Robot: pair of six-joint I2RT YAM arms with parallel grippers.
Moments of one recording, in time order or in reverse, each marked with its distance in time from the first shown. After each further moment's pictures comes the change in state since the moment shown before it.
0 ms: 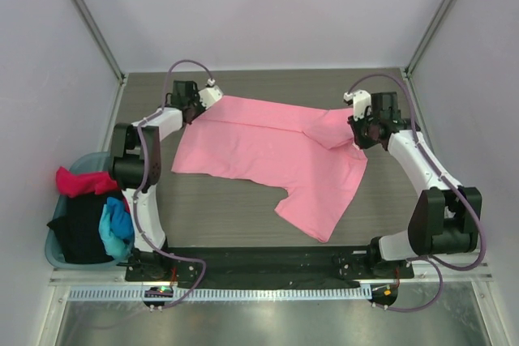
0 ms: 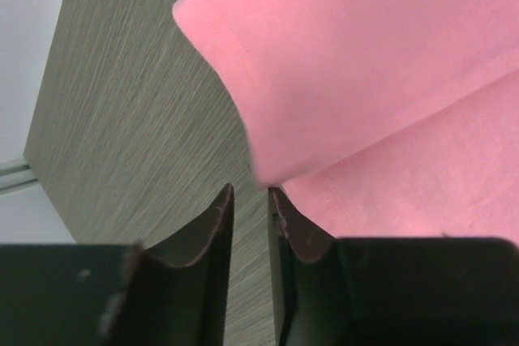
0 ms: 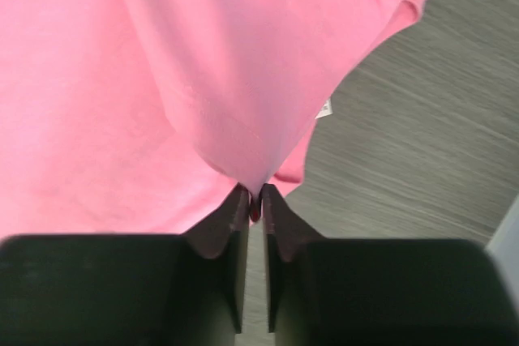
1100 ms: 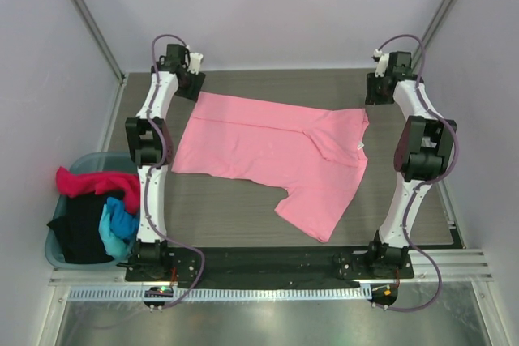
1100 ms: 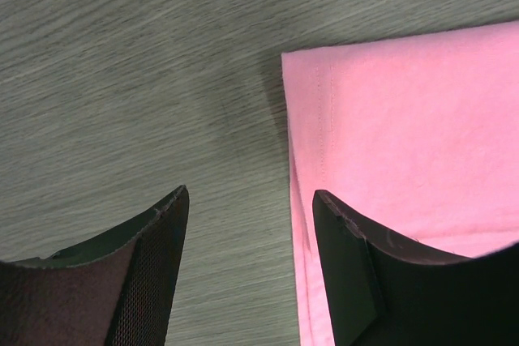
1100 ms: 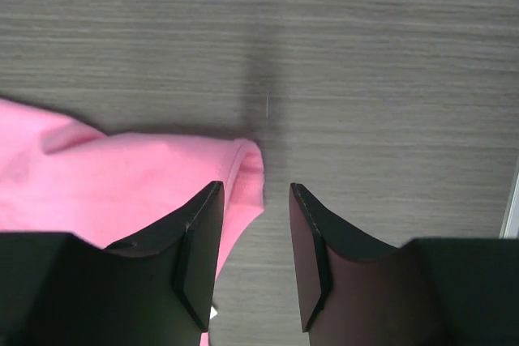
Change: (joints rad) left arm 0.077 0.484 1.042 -0.794 0.064 -0.584; right arm -0.177 0.671 0.691 -0.010 -0.021 0.216
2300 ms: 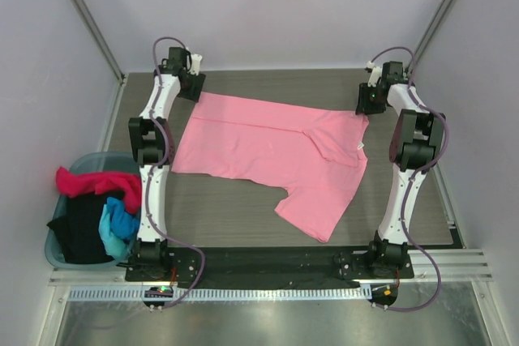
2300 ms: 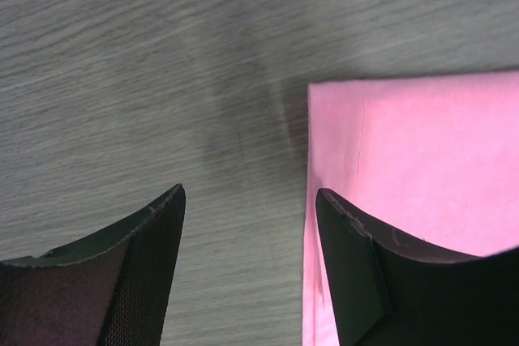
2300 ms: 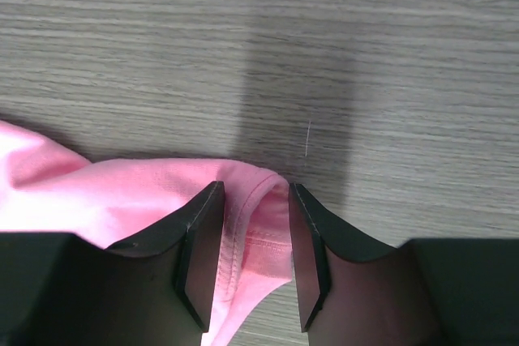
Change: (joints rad) left arm 0.003 0.052 0.018 0.050 -0.047 -0.033; right arm -0.019 0.206 0.102 -0.008 -0.134 0.024
